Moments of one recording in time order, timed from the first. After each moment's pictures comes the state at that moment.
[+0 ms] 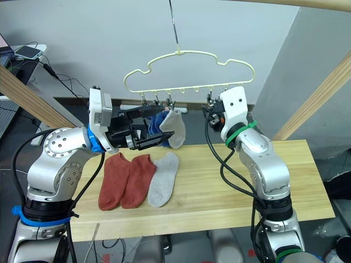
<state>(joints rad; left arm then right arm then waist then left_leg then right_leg) -0.49 0.62 0.05 -0.28 -0.50 0.32 -0.95 -0.58 -0.21 0.06 -0.38 0.21 0.77 0.23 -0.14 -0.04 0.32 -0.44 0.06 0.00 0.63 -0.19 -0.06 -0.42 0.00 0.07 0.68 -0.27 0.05</state>
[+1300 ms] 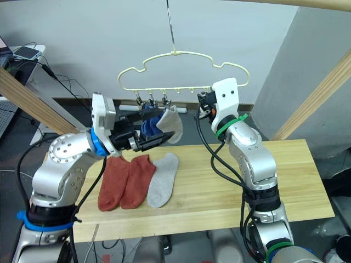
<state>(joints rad) -0.38 0.59 0.04 -0.32 -0.46 0.34 -0.86 -0.66 -0.12 0.06 -0.26 0.20 0.66 0.22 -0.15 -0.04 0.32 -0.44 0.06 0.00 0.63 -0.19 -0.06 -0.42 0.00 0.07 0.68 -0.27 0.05</state>
